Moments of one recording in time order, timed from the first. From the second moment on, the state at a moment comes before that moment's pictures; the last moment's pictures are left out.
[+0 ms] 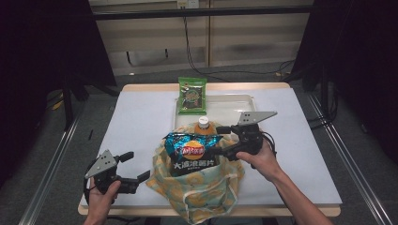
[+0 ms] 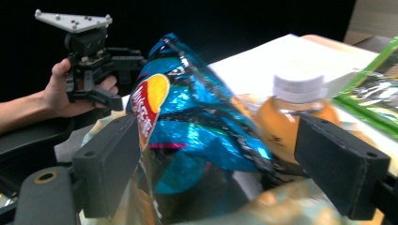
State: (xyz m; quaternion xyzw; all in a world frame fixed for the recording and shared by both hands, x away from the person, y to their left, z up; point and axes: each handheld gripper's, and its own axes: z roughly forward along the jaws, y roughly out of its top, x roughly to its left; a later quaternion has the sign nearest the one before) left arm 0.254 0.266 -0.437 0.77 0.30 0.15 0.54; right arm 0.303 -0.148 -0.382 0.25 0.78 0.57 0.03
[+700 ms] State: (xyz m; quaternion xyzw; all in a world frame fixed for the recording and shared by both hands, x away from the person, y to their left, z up) left arm 0.253 0.268 -0.435 0.77 0.30 0.16 0.54; right arm 0.304 -0.131 -0.394 0.24 0.79 0.56 0.00
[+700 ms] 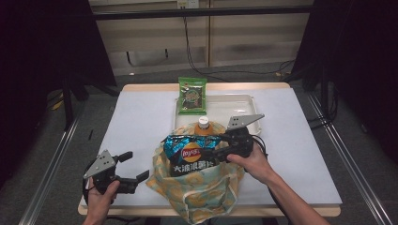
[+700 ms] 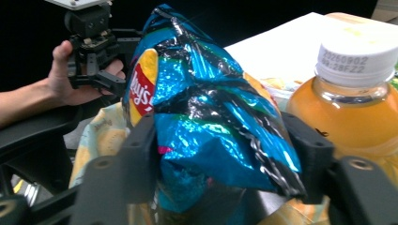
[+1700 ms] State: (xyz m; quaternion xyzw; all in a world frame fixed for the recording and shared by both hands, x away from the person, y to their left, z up) left arm 0.253 0.268 -0.435 0.77 0.30 0.15 0.54; right arm 0.291 -0.123 -0.381 0.22 0.78 0.59 -0.03
